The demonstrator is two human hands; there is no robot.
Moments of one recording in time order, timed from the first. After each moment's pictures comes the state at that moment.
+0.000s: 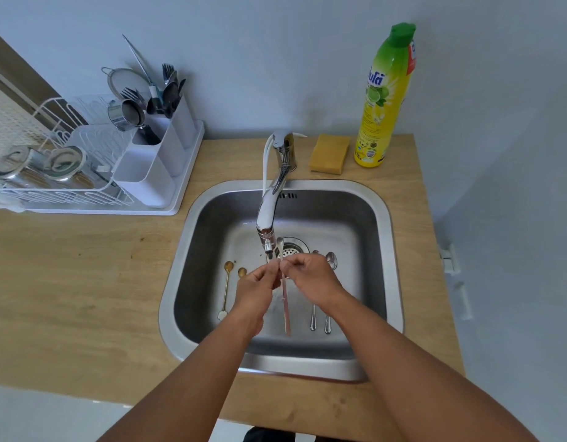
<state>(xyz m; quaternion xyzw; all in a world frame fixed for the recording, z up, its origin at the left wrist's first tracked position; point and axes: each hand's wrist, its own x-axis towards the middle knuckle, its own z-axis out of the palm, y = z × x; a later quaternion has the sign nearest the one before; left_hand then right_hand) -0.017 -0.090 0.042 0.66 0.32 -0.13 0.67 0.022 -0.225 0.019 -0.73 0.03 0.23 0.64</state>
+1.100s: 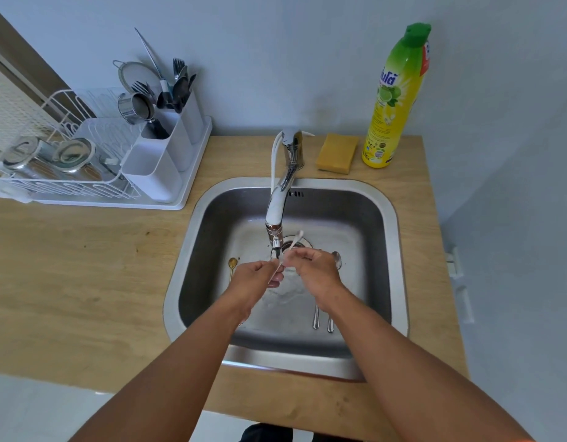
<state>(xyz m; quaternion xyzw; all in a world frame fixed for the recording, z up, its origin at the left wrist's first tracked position) -0.003 -0.062 0.043 0.74 0.30 -0.18 0.58 0.028 -0.210 0.016 -0.66 0.19 0.21 0.70</state>
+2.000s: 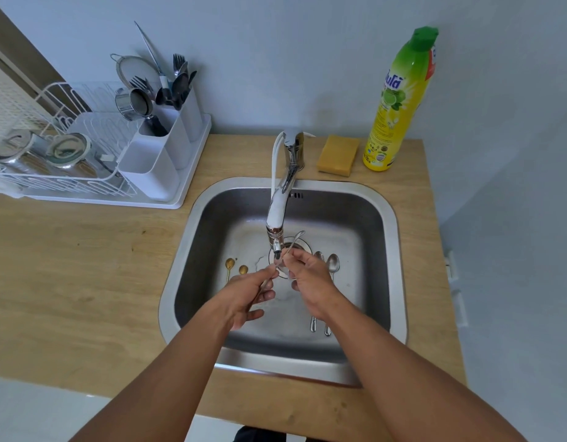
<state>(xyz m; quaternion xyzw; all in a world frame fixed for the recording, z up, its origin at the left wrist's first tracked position) -0.006 -0.048 0.043 0.61 0.39 -0.31 0.61 0.022 -0.201 0.013 -0.61 0.17 0.24 0.73</state>
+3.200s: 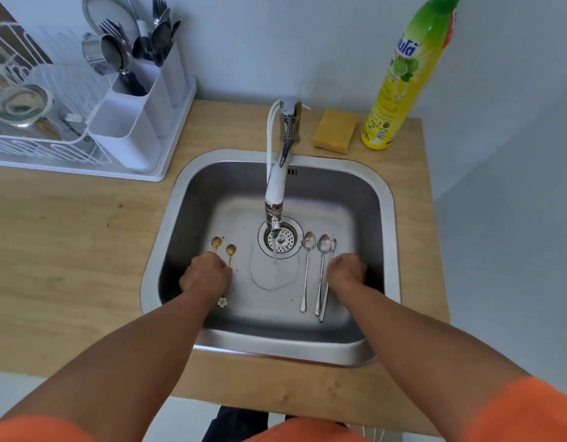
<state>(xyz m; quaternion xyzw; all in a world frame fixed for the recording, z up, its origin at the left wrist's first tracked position) -0.002 0.007 -0.026 0.93 0.27 -0.21 0.14 0.027 -0.267 -0.042 -0.83 0.36 0.19 0.38</state>
